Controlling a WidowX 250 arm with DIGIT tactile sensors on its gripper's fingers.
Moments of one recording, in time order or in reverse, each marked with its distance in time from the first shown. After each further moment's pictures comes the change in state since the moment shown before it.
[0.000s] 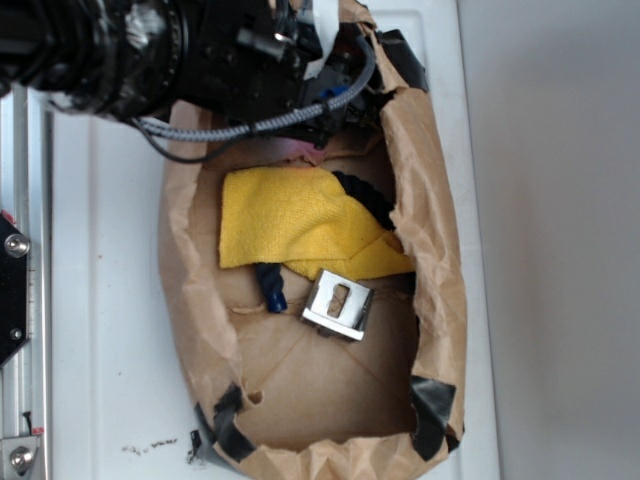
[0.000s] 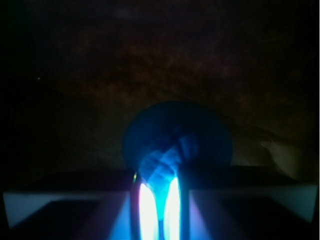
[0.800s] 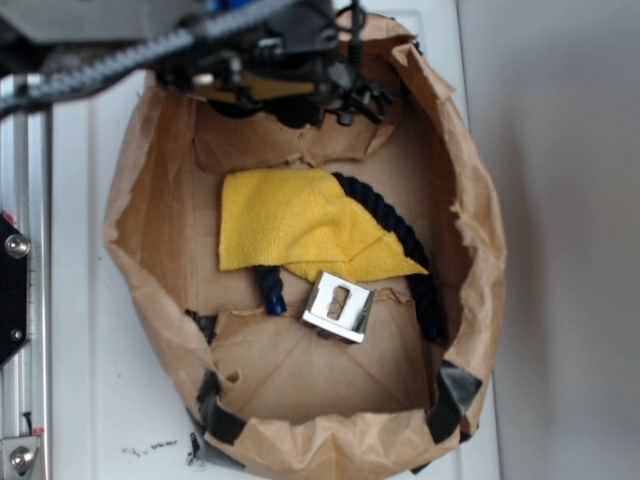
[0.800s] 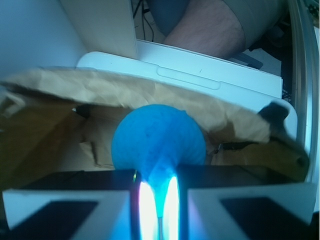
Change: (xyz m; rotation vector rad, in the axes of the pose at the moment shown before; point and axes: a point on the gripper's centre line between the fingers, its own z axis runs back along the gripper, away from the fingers) arm -0.002 -0.025 0.148 0.018 0.143 -0.030
